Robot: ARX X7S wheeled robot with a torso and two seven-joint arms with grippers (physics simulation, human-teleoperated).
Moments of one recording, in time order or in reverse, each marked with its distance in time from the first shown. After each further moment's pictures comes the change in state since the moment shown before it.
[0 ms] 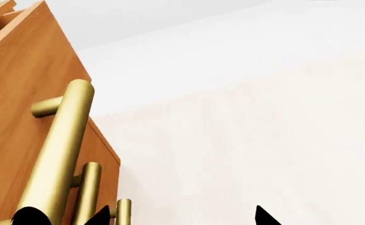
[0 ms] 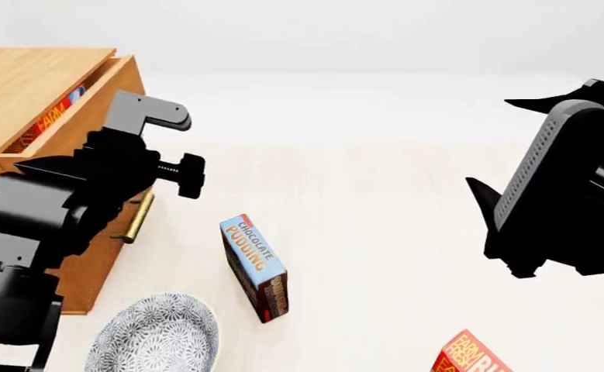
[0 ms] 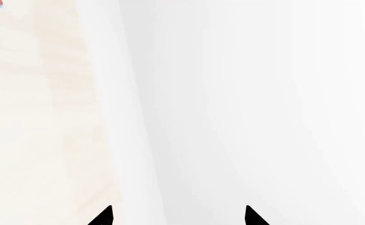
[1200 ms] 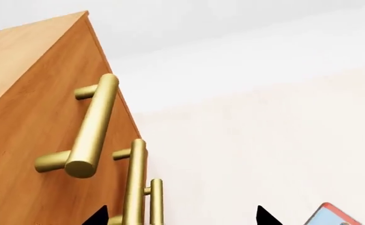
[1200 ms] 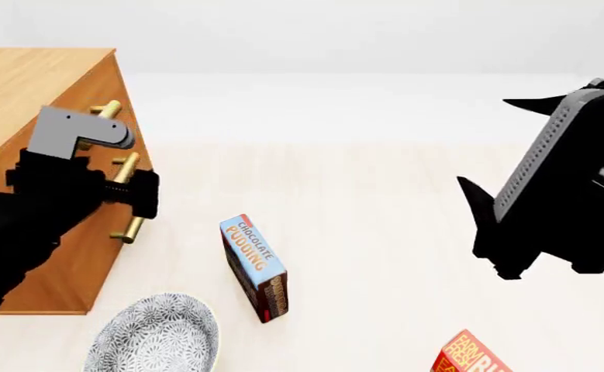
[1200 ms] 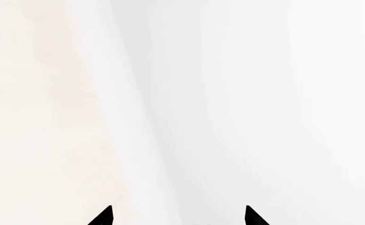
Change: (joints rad) left arm 0.234 -0.211 -0.213 0.455 -0.157 -0.146 -0.071; right arm -0.028 -0.022 0.081 -0.018 0.165 0.050 0.097
